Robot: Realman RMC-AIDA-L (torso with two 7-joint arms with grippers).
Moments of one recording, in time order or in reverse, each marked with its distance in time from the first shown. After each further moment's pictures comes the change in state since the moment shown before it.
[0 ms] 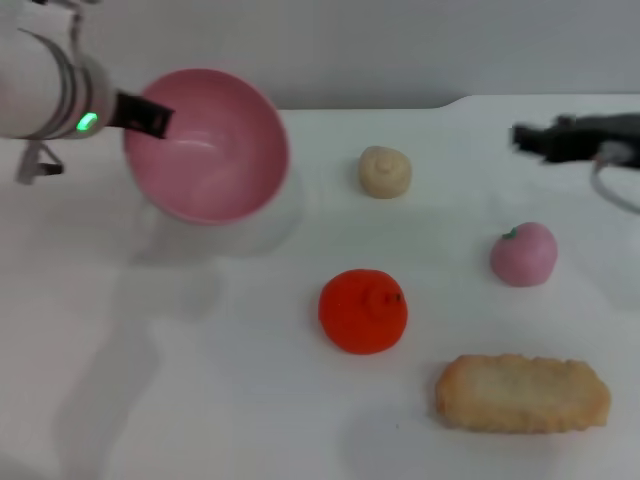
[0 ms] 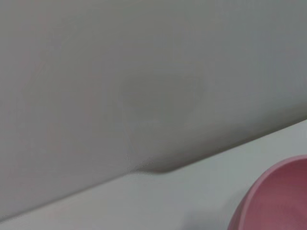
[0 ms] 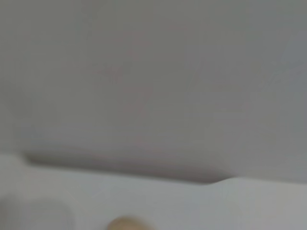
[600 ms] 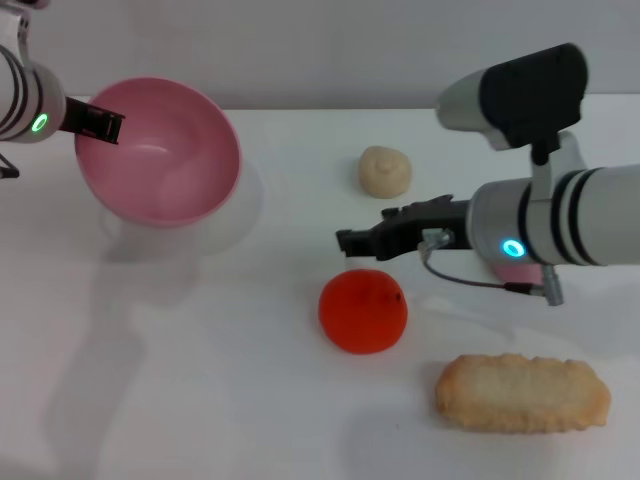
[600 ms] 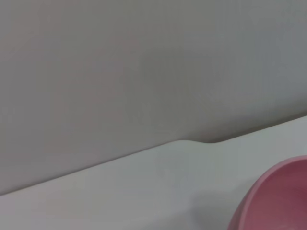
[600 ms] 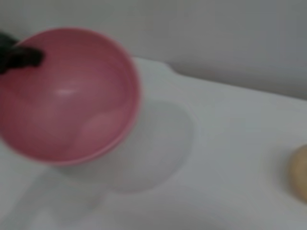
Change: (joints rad) left arm 0.003 0.005 -0.134 -0.079 0.008 -0.012 0.063; right arm 0.194 0.002 -0.282 0.224 0.131 -0.005 0.021
